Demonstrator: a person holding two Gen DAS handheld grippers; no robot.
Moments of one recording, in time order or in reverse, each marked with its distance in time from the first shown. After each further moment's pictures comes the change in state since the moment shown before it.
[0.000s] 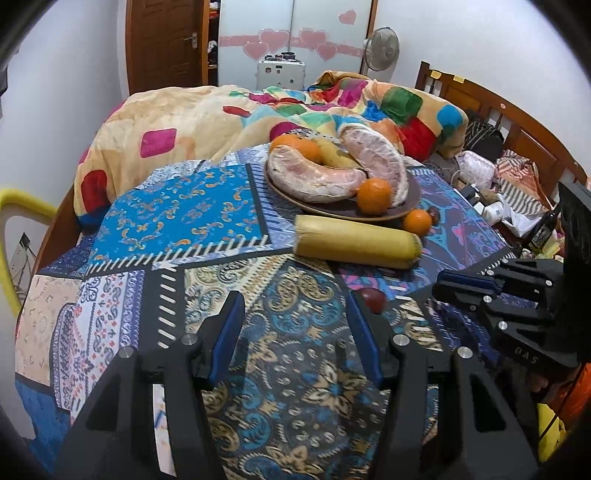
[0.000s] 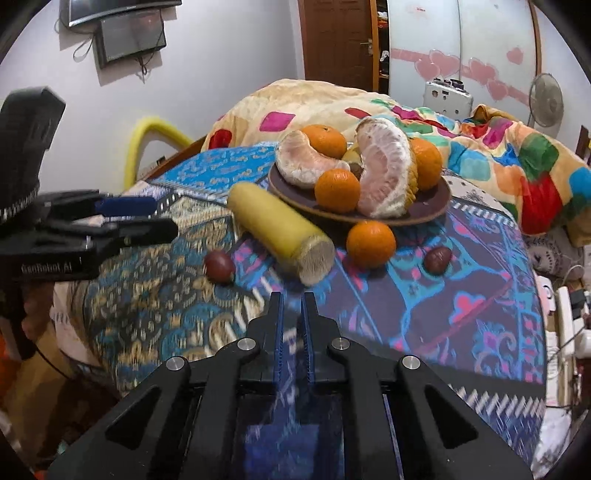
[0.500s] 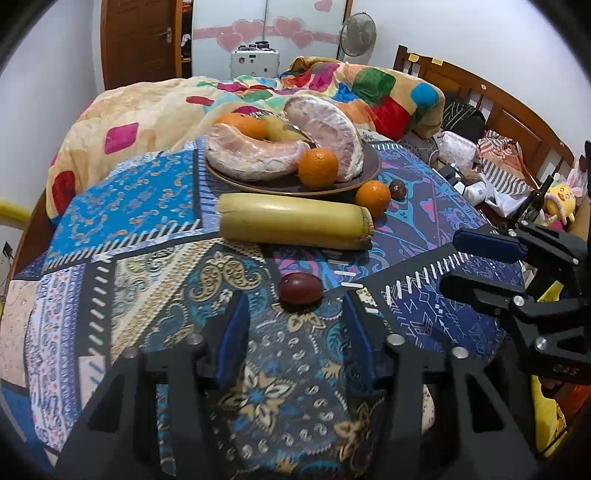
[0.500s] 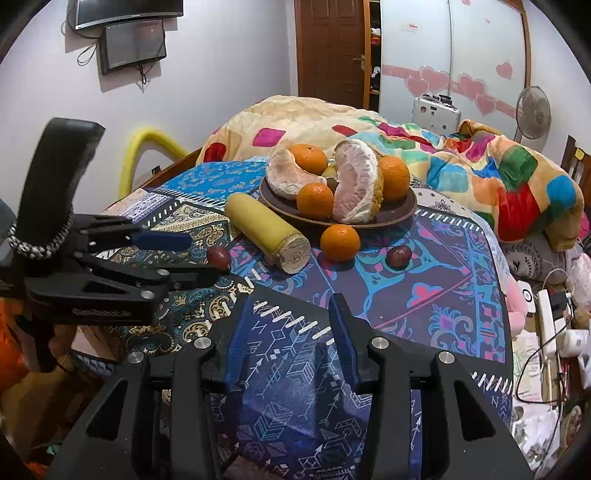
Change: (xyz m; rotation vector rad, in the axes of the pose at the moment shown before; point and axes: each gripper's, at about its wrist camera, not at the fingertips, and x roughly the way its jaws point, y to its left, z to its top) left arm 0.030 -0.042 -0.005 0.050 0.047 -0.066; right arm -0.034 -0.006 -0.006 -0.011 -0.058 -0.038
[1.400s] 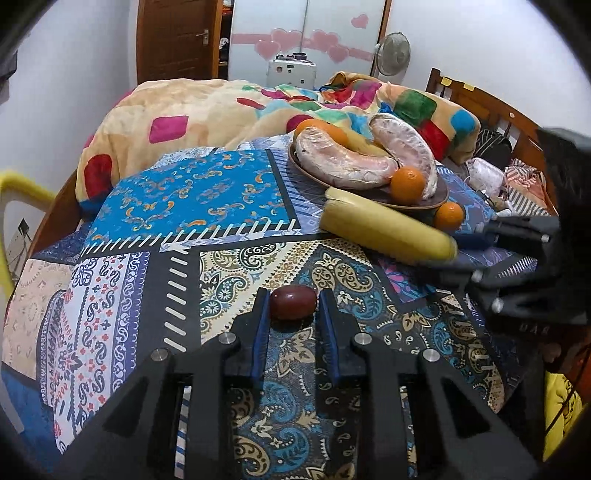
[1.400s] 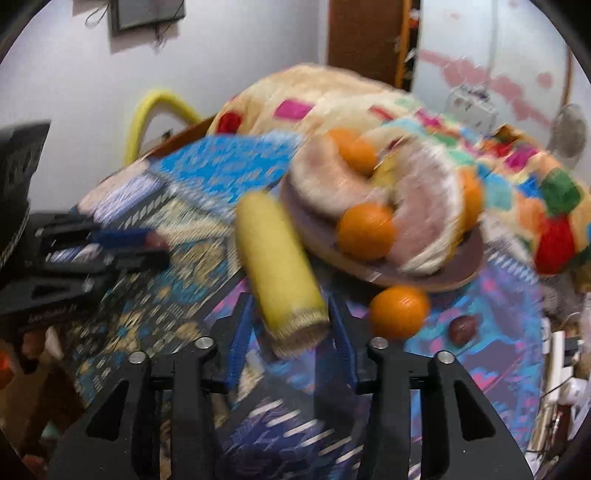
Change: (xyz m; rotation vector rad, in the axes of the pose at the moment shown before) left arm -0.010 0.066 -0.013 -0.092 -0.069 0.069; right arm 0.074 0.019 0.038 -0.108 0.153 0.070
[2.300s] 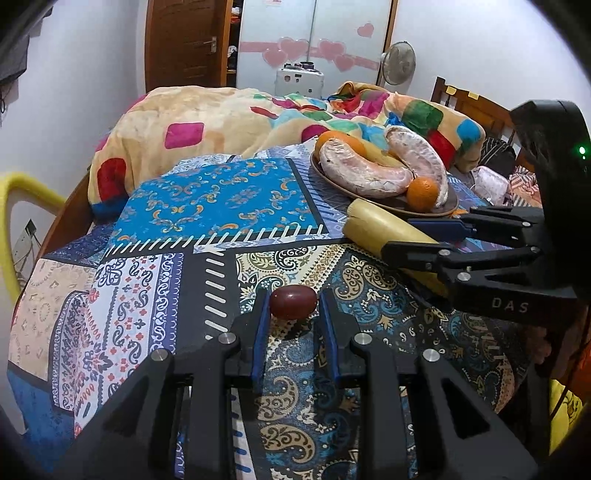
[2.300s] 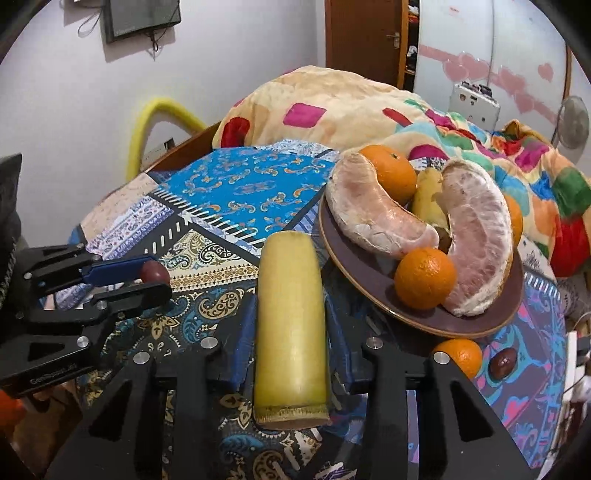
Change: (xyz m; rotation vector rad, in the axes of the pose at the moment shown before) left arm -0.014 0.021 -0.005 -0.015 -0.037 0.023; right arm 0.014 0.017 0.027 0.055 -0.031 0.003
